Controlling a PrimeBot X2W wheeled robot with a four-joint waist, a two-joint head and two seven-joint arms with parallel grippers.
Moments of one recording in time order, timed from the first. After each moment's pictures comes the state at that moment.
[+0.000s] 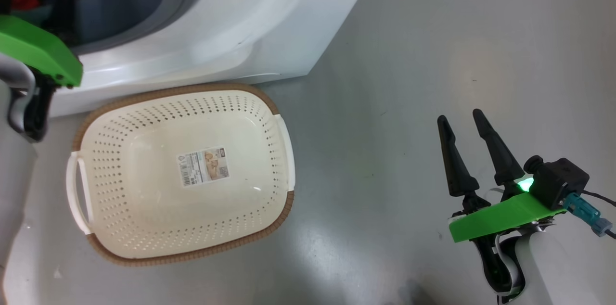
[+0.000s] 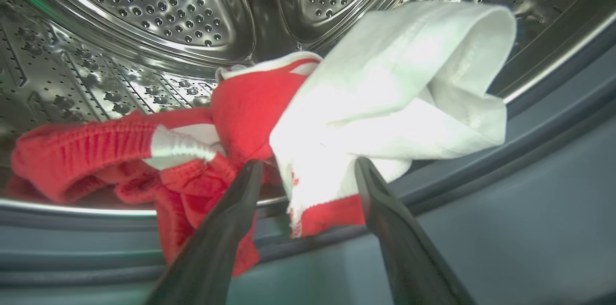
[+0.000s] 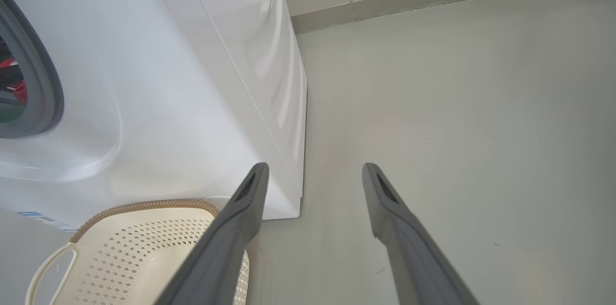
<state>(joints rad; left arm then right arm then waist) -1.17 0.38 -0.50 1.02 -0.68 -0.13 -0.26 -0.25 -0.05 0.08 0.22 0.41 0.13 -0.26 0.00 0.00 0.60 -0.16</state>
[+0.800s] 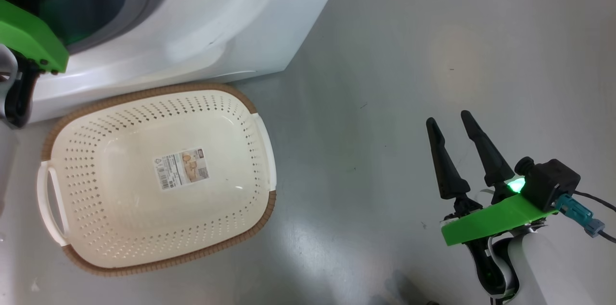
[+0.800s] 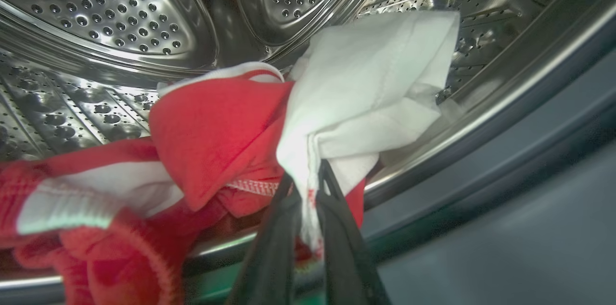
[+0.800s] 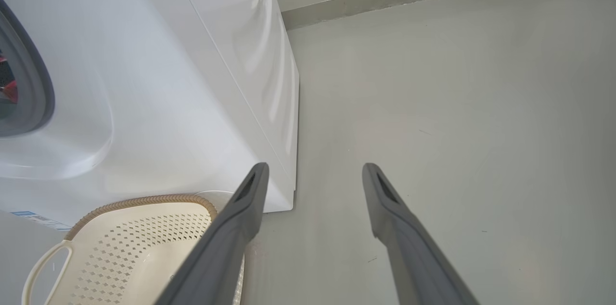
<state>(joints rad) -1.25 0.43 -0.62 1.03 -0.75 -0.13 -0.26 -0.25 -0.05 0.13 0.21 0.44 0.13 -0.26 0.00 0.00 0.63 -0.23</state>
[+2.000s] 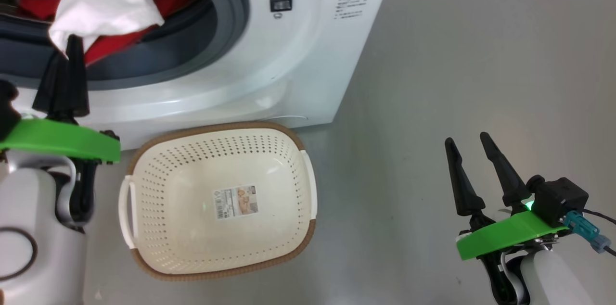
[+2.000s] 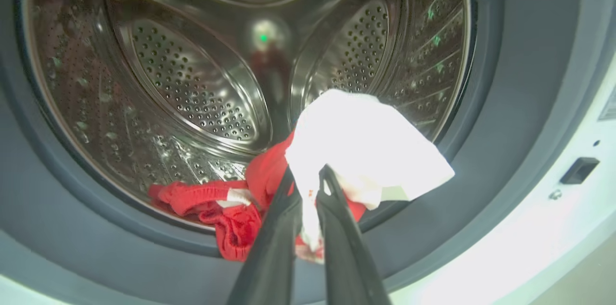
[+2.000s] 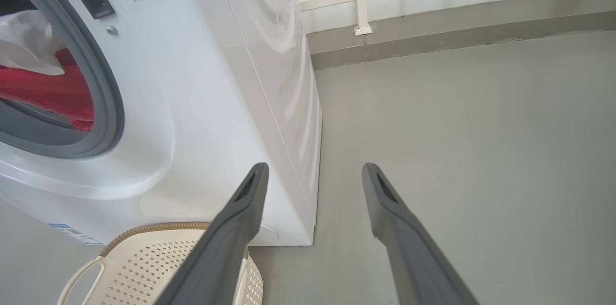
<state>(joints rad) -0.69 0.24 -0.02 0.50 -0.43 -0.13 -0.26 -0.19 -0.05 0.06 0.25 0.37 0.13 -0.26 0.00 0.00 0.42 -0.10</state>
